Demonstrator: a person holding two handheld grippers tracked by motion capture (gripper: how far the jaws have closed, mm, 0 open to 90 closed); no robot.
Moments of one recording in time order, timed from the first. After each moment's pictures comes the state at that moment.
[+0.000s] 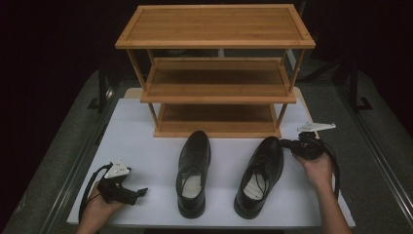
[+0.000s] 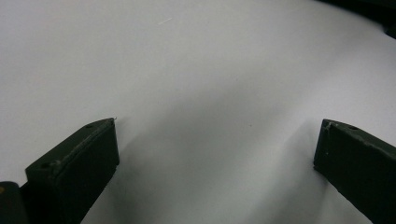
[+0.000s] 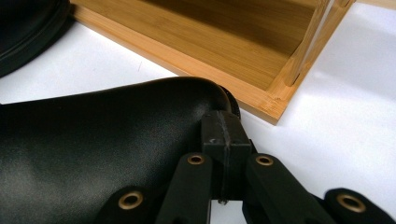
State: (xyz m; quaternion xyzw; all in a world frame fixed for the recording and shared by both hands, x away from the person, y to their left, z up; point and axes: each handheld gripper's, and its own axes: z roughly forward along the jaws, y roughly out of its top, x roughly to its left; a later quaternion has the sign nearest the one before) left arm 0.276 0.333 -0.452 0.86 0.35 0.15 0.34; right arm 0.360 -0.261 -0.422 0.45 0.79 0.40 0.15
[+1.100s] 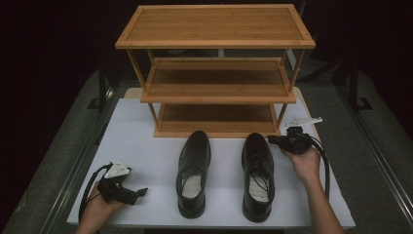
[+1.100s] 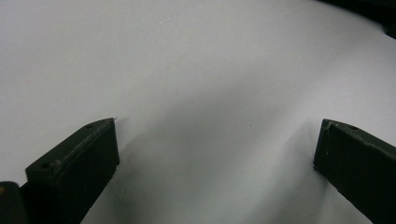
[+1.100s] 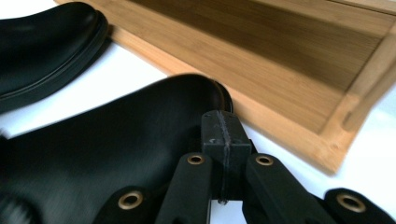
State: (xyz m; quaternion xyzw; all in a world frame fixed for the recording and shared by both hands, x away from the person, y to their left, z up) left arm 0.276 0.333 -0.452 0.86 0.35 0.14 0.34; right arm 0.376 -0.232 -0.418 0.41 0.80 0.42 0.12
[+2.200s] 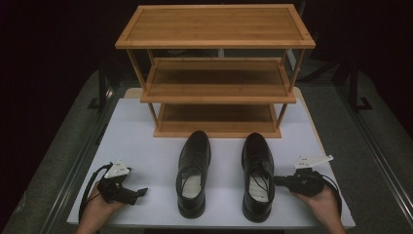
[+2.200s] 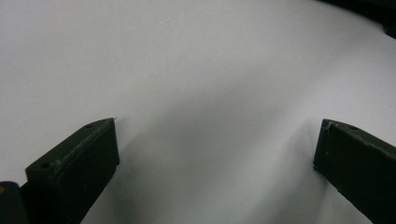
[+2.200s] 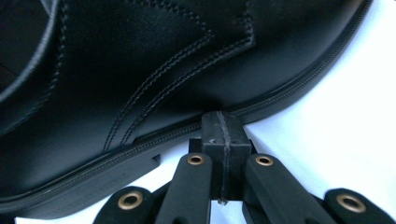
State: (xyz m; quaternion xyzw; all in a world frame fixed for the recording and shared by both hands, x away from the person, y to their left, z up) left arm 0.276 0.333 -0.452 0.86 0.35 0.14 0.34; right arm 0.275 -0.241 -0.447 0.36 0.83 0.41 0.04
